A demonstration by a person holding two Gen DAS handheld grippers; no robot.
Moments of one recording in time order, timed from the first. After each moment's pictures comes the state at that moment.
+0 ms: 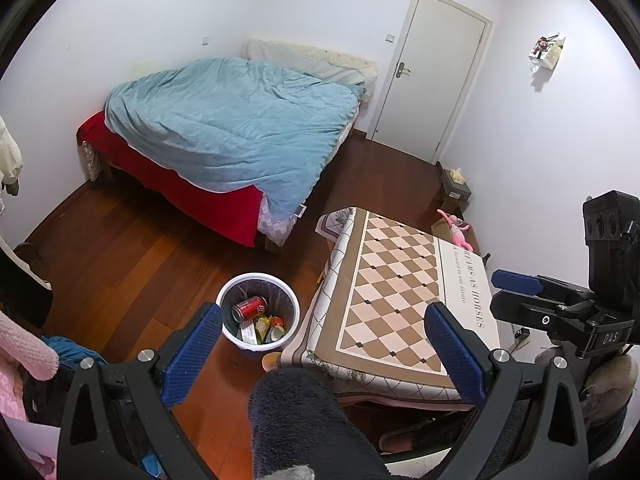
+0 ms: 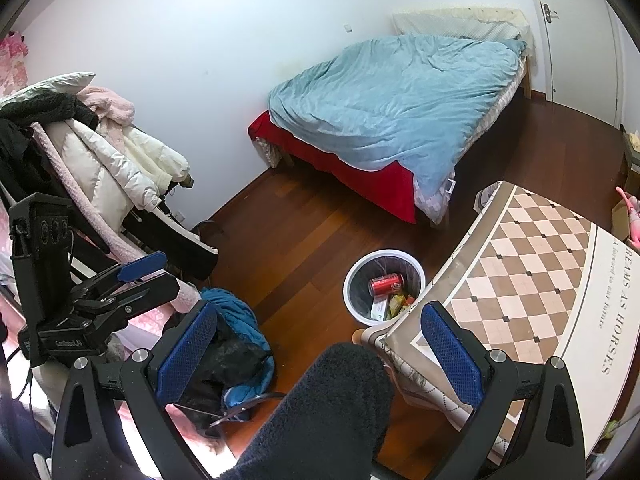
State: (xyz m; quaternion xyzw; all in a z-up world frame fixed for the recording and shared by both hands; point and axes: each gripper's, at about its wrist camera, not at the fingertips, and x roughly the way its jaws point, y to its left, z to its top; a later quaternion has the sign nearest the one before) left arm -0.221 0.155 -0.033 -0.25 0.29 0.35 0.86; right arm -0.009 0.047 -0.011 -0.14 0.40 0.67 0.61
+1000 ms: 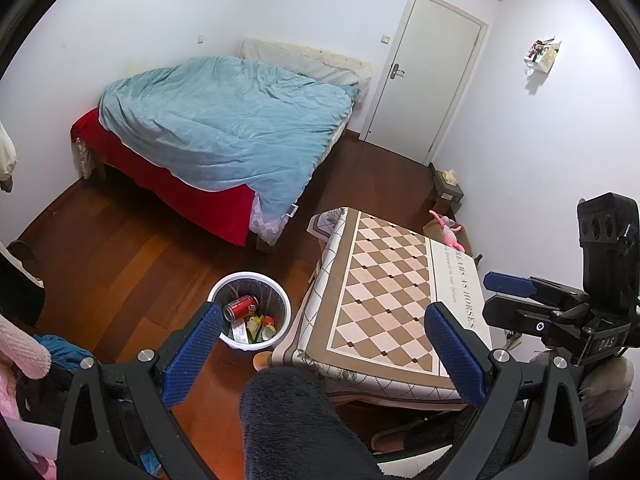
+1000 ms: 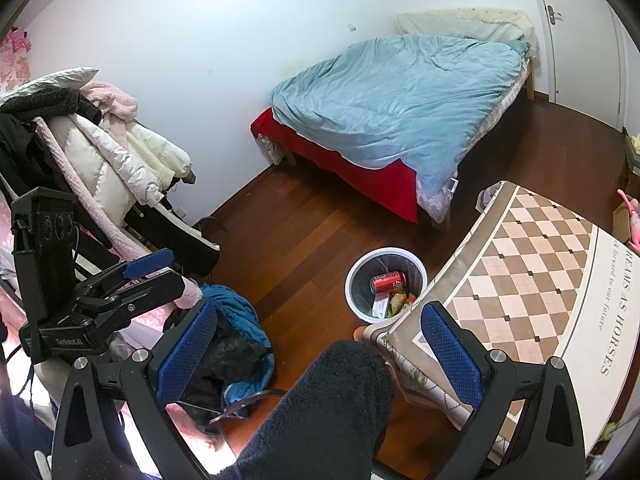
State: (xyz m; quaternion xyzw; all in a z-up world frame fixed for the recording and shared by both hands) left arm -0.219 0.154 -0.031 -0.26 0.28 0.34 0.86; right arm -0.011 0.040 -0.009 -0.15 0.40 0.68 0.60
